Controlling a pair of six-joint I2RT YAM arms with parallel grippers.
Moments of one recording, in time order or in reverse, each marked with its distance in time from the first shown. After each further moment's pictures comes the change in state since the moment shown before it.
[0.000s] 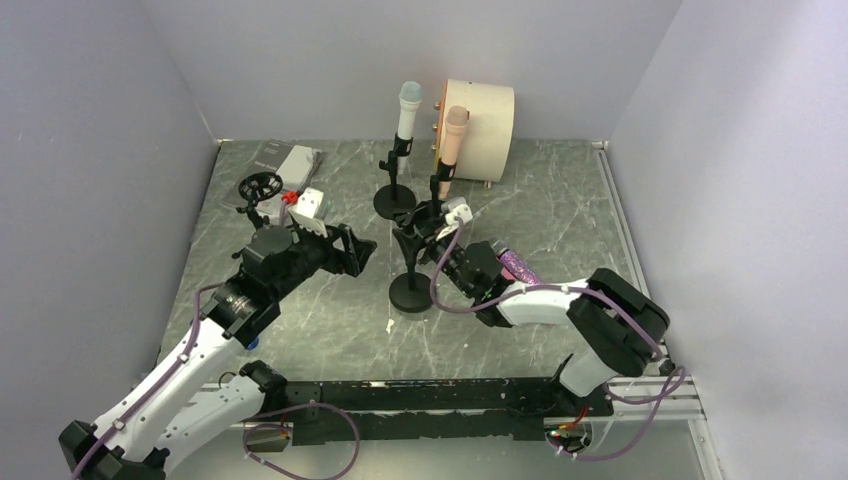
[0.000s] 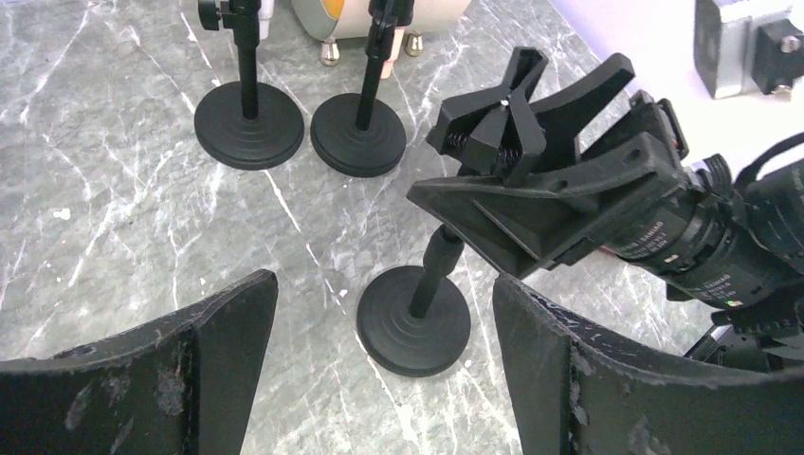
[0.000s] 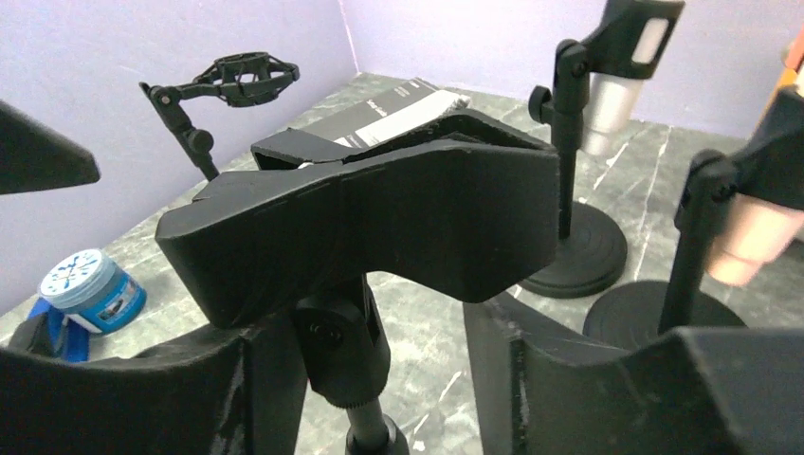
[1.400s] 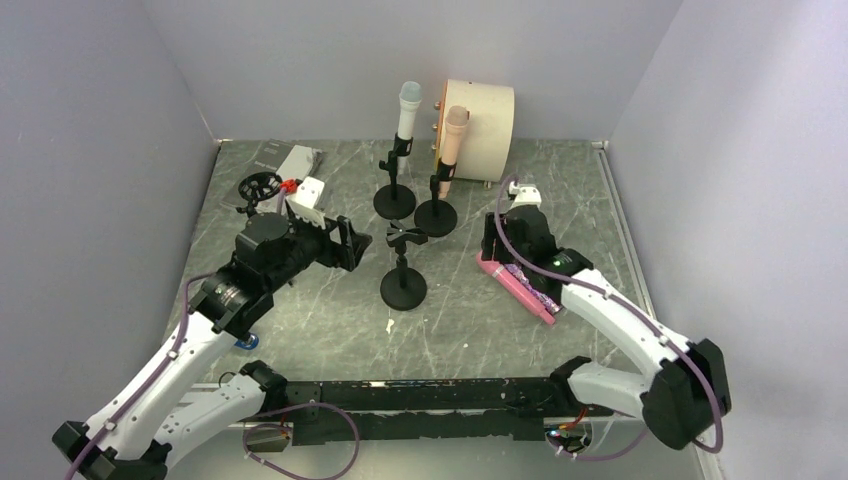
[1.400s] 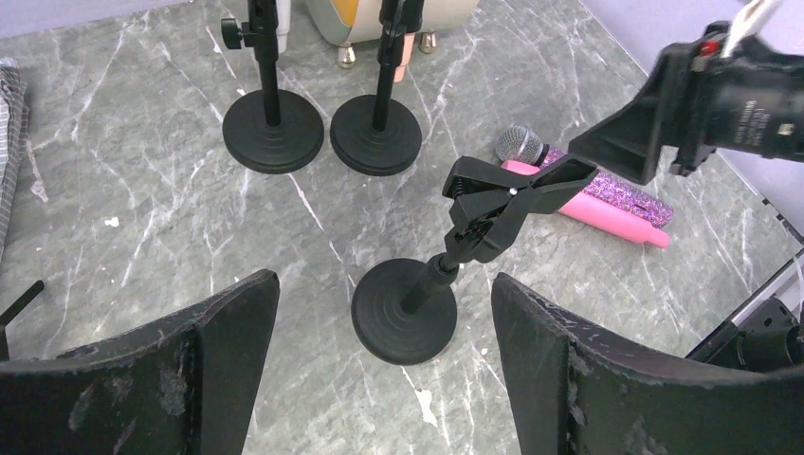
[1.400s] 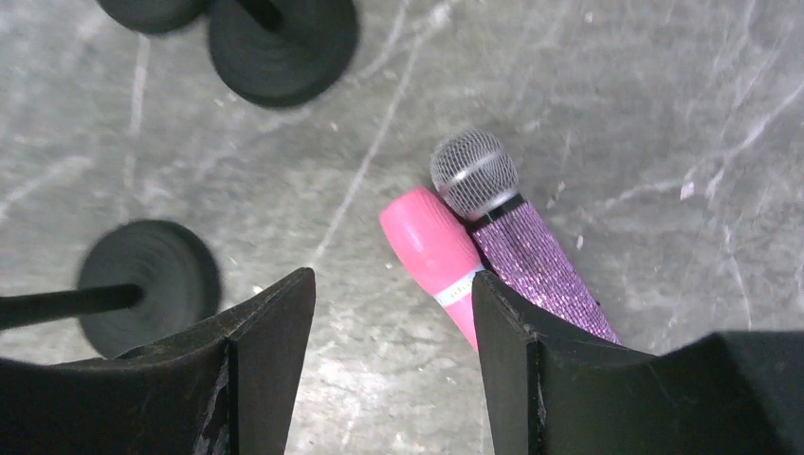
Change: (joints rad) left arm 0.000 0.054 0.163 -0.148 -0.010 0.077; right arm -0.337 -0.481 0.163 -1.367 0.106 0.163
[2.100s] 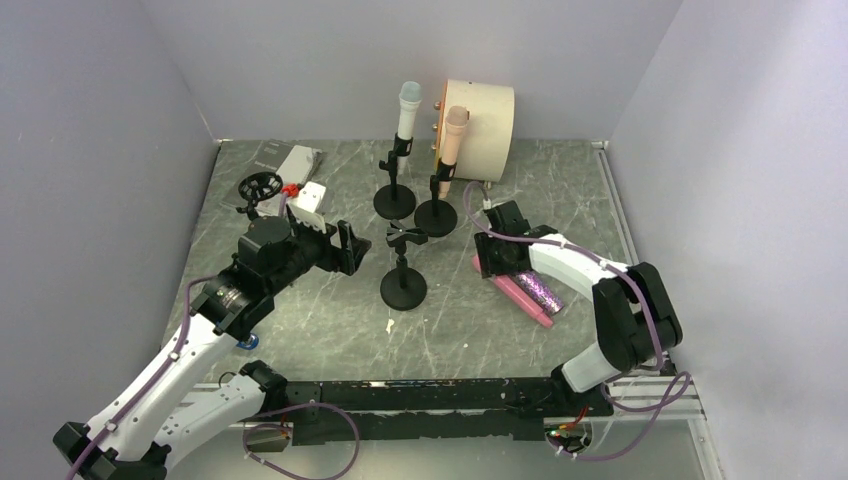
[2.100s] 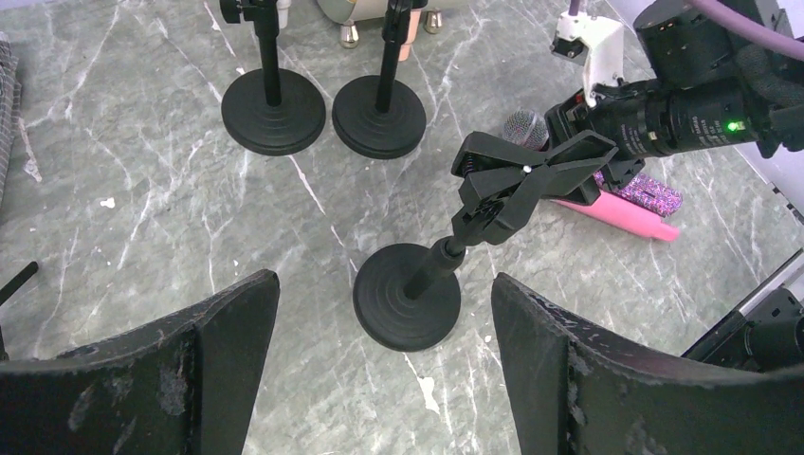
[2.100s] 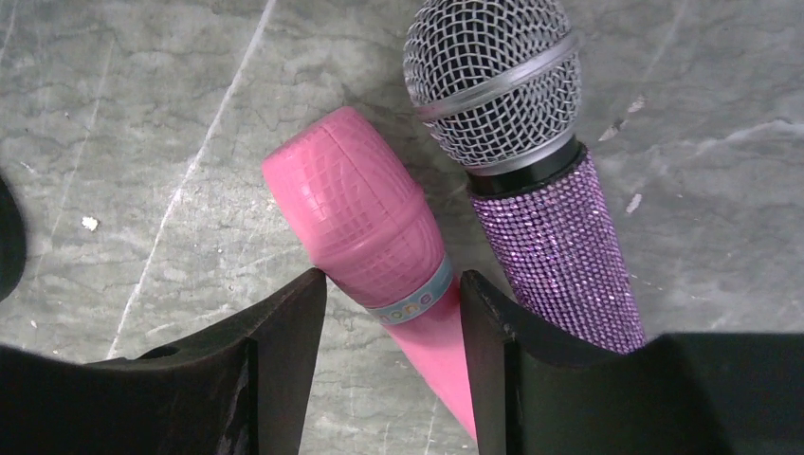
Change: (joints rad) left arm 0.000 -0.016 -0.031 -0.016 -0.003 -0.007; right arm -0.106 0.432 0.100 -0.161 -0.171 -0.147
